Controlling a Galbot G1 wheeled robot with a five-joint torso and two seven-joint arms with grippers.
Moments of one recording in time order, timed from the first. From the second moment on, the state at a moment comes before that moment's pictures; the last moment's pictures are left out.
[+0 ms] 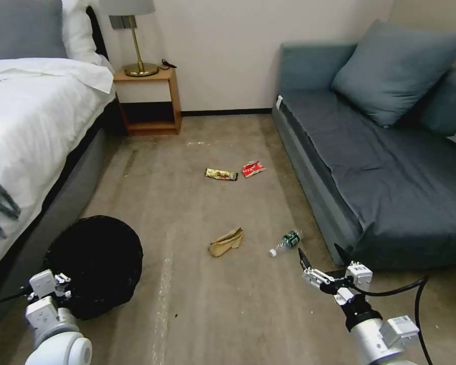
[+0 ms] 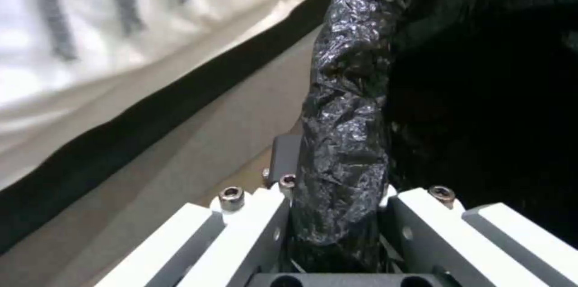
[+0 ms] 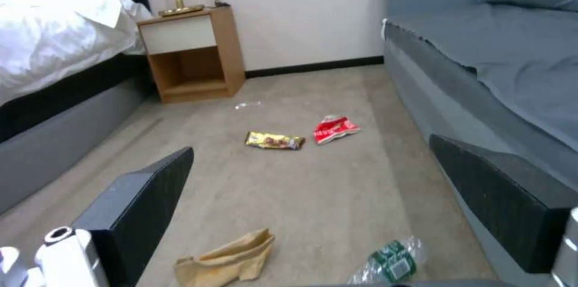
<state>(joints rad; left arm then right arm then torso) 1.62 -1.38 -0.84 -1.95 -0.31 0.14 -0.46 -1.83 1.27 0.57 2.22 0.33 0.05 -0.05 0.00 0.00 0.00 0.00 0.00</state>
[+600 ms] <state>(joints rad) 1.62 -1.37 -0.83 -1.95 -0.32 0.14 -0.46 -1.83 1.27 0.57 2.20 0.33 0.06 -0.06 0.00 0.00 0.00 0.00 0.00</state>
